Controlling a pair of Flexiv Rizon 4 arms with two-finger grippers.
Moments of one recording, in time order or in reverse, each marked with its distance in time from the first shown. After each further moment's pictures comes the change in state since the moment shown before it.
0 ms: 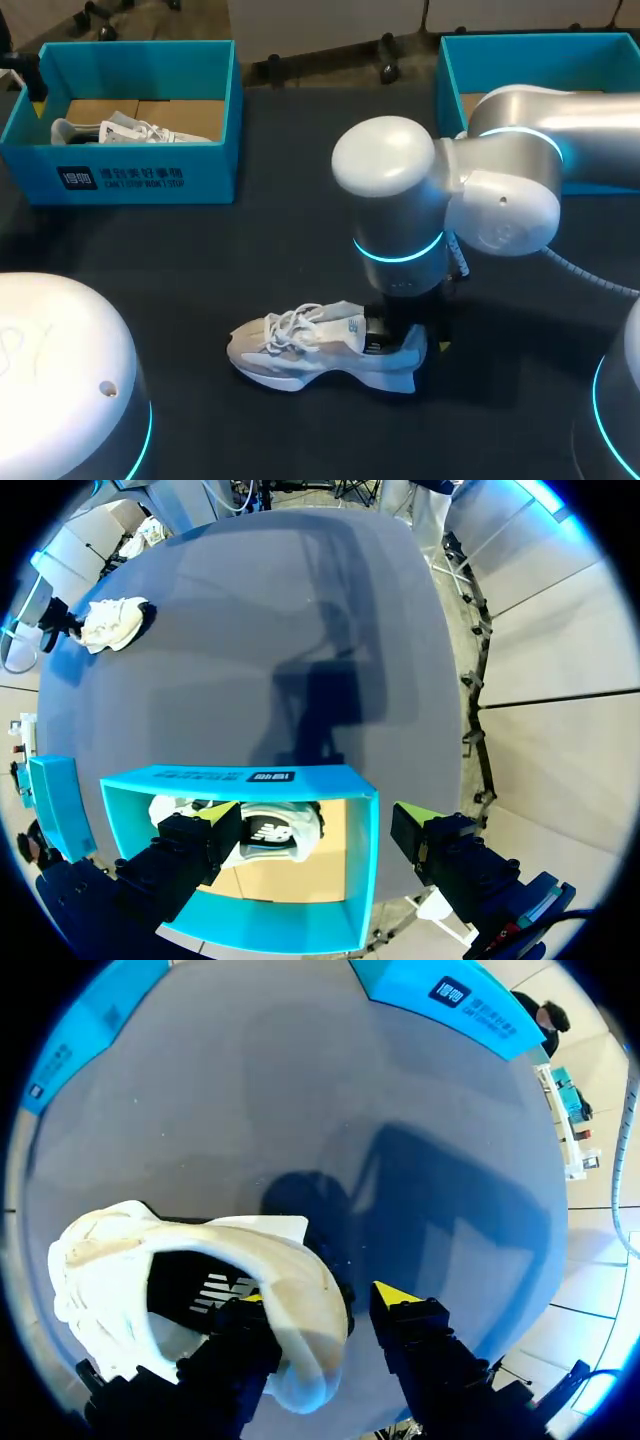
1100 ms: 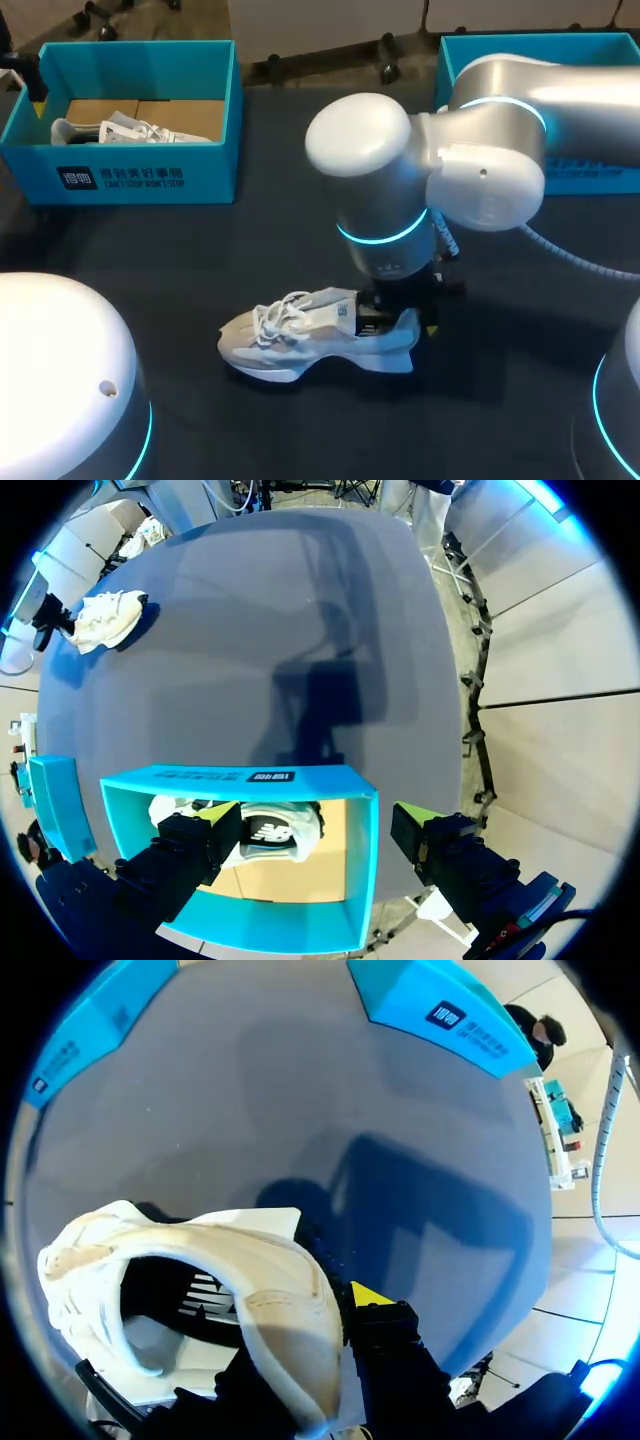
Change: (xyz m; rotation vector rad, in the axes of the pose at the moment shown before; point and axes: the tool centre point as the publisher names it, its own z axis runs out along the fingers) left arm 0.000 0.000 0.000 0.000 0.000 0.000; right arm 0.001 0.008 -0.028 -0.009 -0.046 -0.024
